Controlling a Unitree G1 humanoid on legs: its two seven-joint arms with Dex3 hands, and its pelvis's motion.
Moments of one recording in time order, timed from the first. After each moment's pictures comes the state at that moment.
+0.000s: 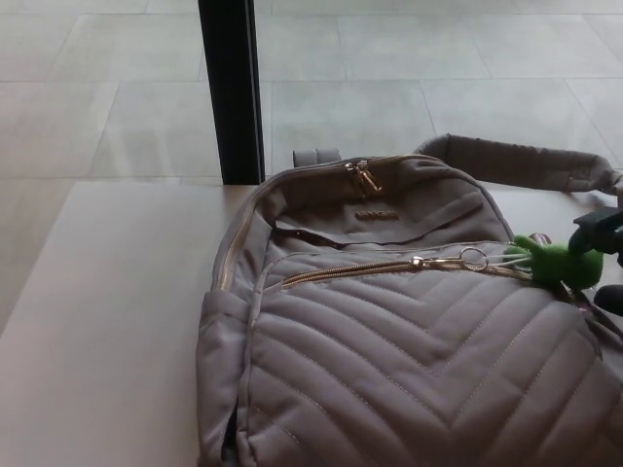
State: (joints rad) left_arm 0.20 0.53 0.33 1.24 -0.13 -0.21 -0.39; right_arm -0.27 -0.87 0.15 -0.09 -0.95 -0.09 0.03
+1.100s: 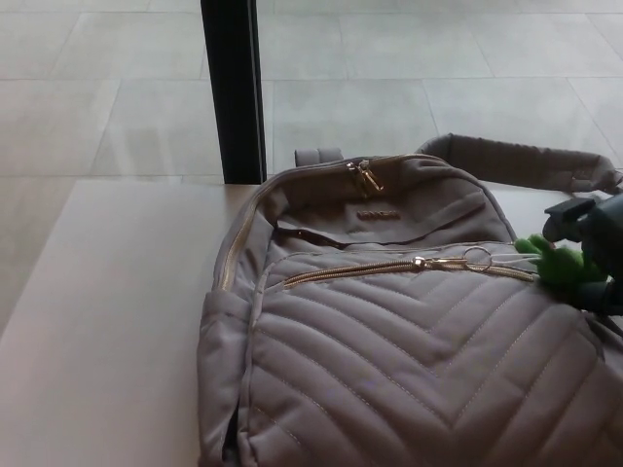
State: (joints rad) left_arm 0.19 0.53 0.28 1.25 -0.12 -0.22 -0.36; right_arm -0.37 -0.82 0.26 -0.04 -1.01 -0.01 0.14
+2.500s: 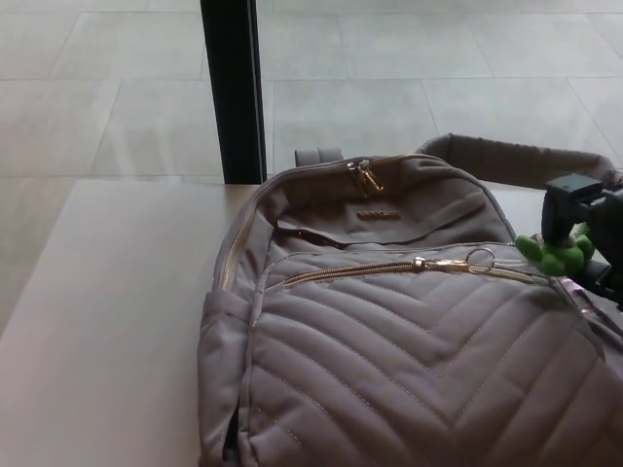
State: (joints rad) left_arm 0.19 0.53 0.30 1.25 -0.12 -0.23 -0.37; right_arm -0.35 -0.71 0.13 0.07 -0.90 -0.15 -0.17
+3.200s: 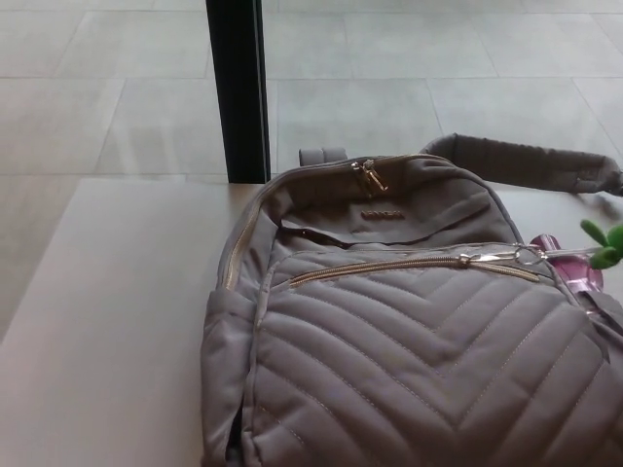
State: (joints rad) left_arm 0.18 0.53 0.30 1.25 -0.12 -0.23 -0.39; right_arm -0.30 -0.85 -0.01 0.11 -0.81 -0.21 -0.17
